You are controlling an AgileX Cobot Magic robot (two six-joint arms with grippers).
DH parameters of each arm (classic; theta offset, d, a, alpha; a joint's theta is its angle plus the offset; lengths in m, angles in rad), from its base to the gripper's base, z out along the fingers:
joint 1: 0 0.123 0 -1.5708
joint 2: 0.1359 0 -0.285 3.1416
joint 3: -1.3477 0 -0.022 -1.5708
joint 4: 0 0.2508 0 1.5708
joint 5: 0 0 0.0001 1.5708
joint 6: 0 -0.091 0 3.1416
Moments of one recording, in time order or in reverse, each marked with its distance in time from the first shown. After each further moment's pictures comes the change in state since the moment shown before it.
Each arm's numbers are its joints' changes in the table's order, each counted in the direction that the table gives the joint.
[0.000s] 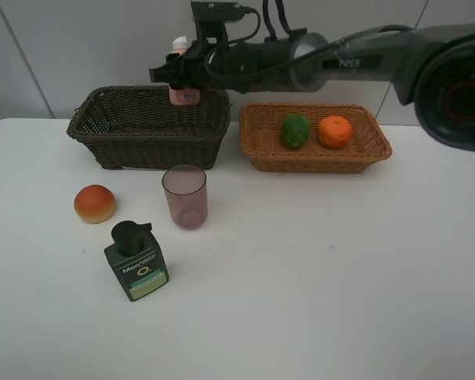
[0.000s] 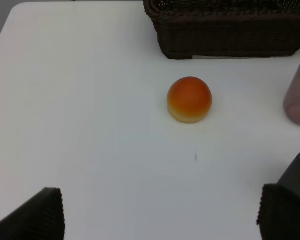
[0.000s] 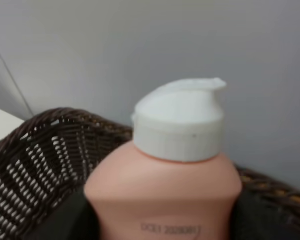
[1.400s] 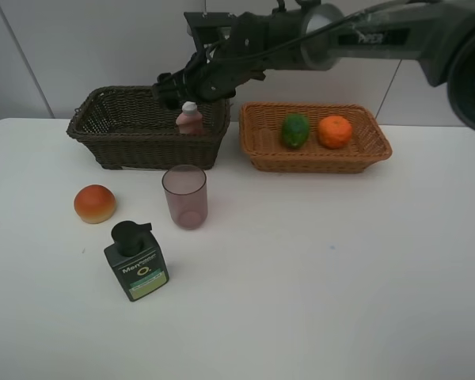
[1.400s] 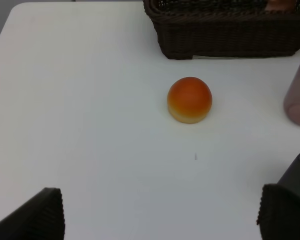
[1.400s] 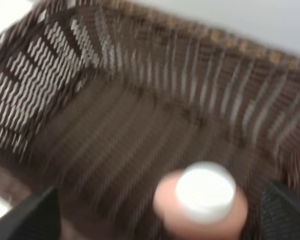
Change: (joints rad) left arm 0.000 0.000 0.000 0.000 0.000 0.000; right arm 0.005 -0.106 -0.013 -0.002 -0.469 -0.001
